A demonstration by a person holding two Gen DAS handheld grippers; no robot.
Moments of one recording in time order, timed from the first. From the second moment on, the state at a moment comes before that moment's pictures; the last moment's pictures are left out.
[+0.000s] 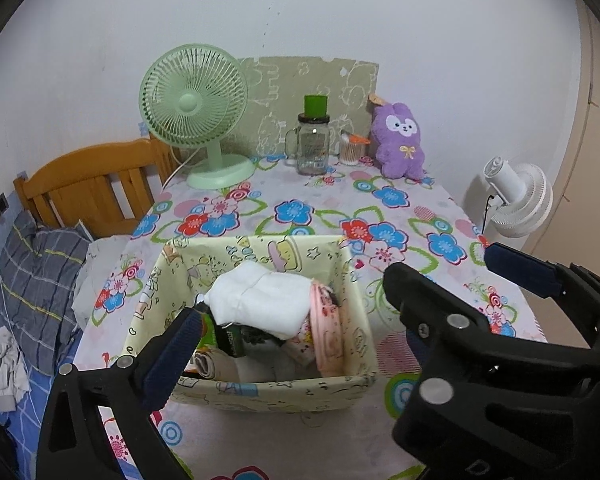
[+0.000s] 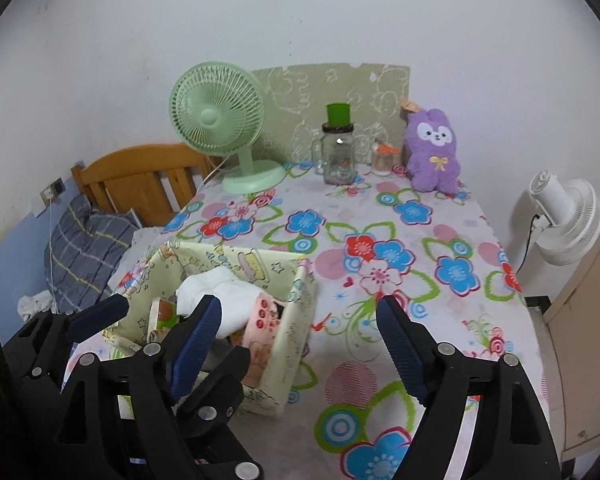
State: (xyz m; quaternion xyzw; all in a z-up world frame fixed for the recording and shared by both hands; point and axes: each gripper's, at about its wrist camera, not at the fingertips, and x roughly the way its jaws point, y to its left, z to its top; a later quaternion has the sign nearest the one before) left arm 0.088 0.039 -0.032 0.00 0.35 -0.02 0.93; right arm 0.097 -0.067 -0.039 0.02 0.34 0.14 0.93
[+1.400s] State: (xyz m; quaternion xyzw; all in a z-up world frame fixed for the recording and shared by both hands) left arm 0.002 0.008 0.031 0.01 0.25 -0.01 0.97; right arm -0.010 -0.177 0.020 0.05 0.21 0.02 0.98
